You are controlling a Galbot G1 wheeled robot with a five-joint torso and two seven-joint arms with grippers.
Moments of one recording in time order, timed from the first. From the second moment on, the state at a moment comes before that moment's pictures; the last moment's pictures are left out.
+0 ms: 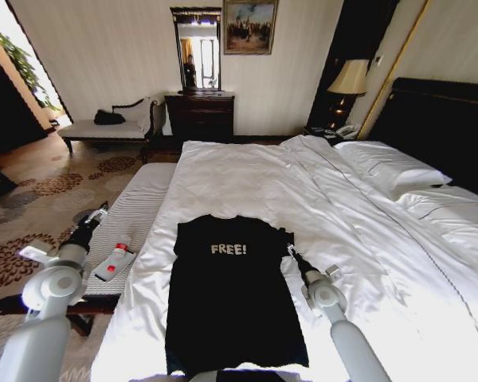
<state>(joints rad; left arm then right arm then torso) 1.25 -1.08 -0.96 -1.95 -1.12 0.26 -0.21 -1.23 1.25 0.49 1.74 1.28 -0.14 0.35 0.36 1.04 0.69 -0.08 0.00</state>
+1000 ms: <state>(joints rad) 1.23 -1.08 -0.94 -1.93 -1.12 0.26 -0.20 -1.25 1.26 0.50 1.77 1.23 -0.10 0.34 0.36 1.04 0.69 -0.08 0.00</state>
